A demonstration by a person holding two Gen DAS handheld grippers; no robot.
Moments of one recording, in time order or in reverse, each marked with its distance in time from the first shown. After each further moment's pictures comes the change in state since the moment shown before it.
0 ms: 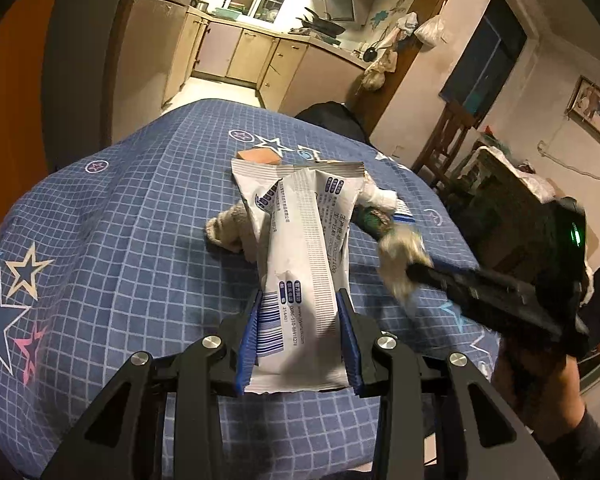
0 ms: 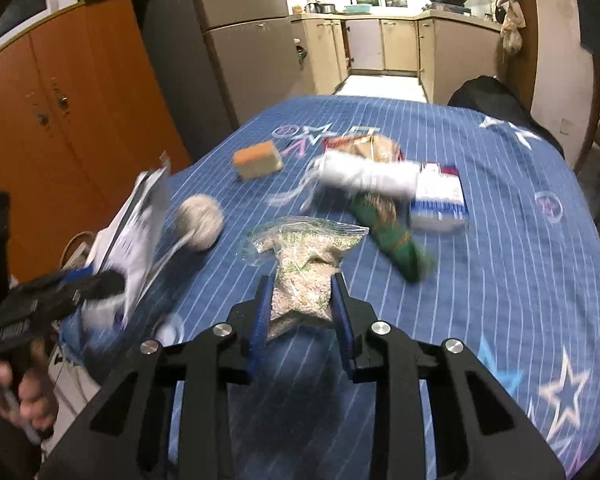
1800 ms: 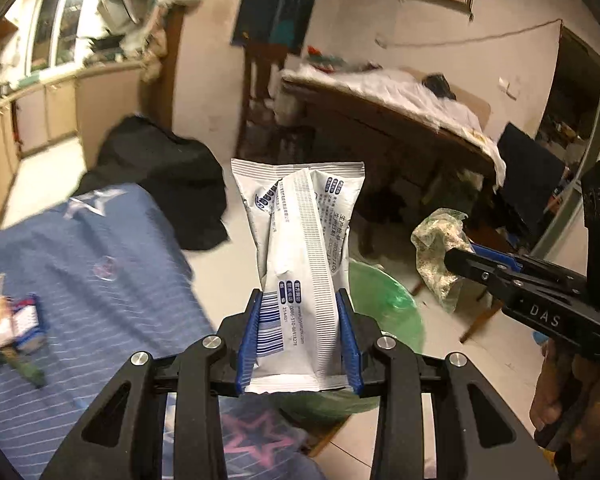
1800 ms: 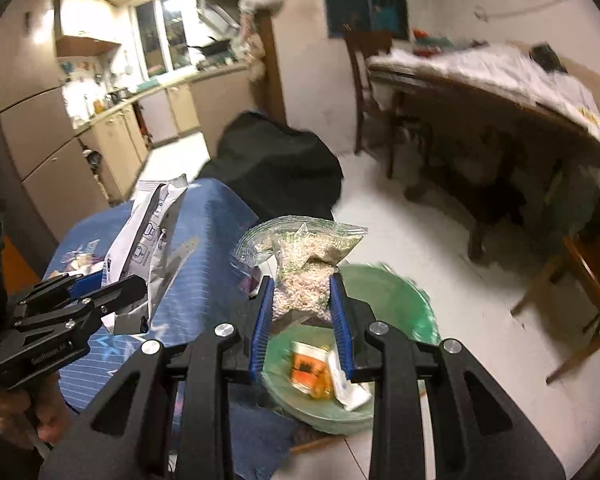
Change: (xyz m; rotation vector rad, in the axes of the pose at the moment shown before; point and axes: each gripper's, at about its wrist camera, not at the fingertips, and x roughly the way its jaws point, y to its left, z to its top) left arm 0.117 -0.472 -0.001 0.529 0.139 -0.340; right arm -0.303 -0.266 -0.100 0.465 -0.174 -0.564
